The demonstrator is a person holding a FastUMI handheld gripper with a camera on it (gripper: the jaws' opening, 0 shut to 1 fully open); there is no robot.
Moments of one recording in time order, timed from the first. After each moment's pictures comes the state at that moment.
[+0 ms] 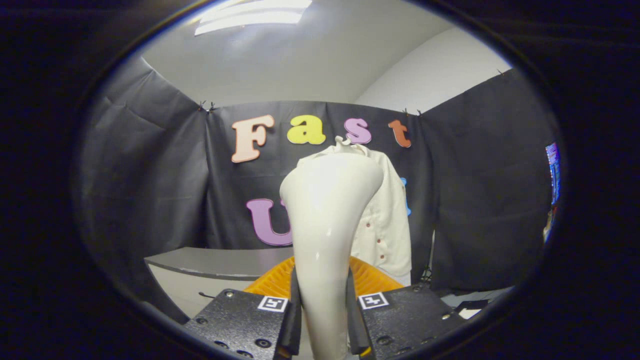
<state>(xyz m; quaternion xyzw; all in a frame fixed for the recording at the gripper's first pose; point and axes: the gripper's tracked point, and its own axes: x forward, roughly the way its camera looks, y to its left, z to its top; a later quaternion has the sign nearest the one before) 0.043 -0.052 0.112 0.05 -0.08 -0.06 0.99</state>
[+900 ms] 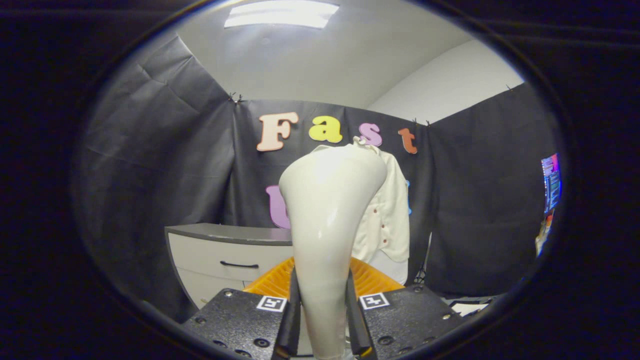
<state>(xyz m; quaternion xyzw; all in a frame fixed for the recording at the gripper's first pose) -0.043 0.015 0.040 -0.01 -0.07 -0.06 1.00</state>
